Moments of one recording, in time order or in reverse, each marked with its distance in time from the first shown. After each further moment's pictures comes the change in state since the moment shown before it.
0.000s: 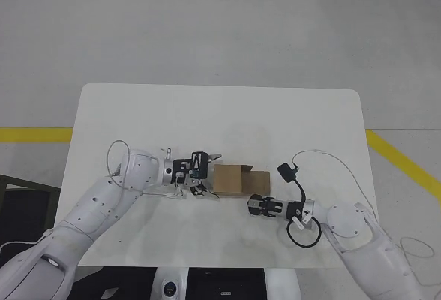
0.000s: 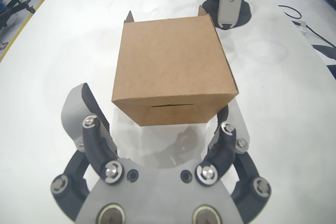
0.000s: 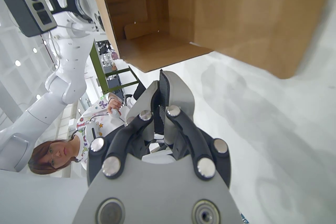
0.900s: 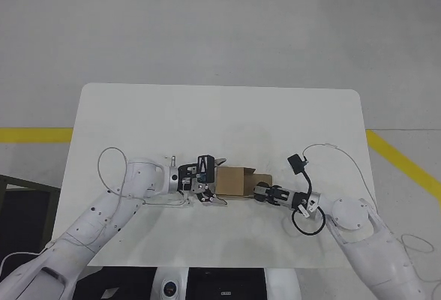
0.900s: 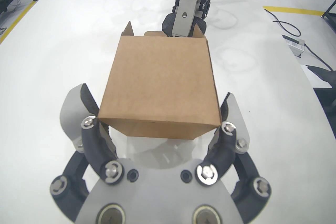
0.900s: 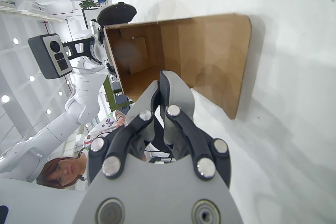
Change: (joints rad) left arm 0.079 -0.006 -0.044 -0.111 -0.169 -0.006 -0.206; right arm 0.053 -0.012 -0.007 0.101 0.087 -0.044 -0.059
